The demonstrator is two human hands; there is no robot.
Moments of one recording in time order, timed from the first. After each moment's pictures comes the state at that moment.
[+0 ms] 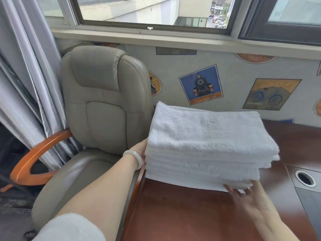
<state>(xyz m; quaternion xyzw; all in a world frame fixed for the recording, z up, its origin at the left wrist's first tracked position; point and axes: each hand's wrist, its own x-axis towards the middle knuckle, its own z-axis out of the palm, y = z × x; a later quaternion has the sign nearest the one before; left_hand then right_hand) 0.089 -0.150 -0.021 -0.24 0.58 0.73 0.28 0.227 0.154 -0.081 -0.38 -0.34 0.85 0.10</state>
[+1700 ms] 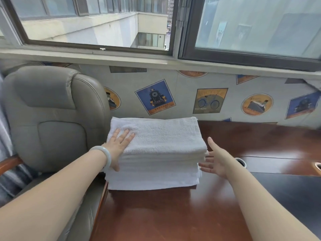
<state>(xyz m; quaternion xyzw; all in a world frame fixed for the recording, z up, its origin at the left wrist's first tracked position) 0.068 -0.124 0.016 0.26 0.94 -0.10 0.17 0.207 0.225 0.020 -0.40 -0.61 0.69 -0.06</state>
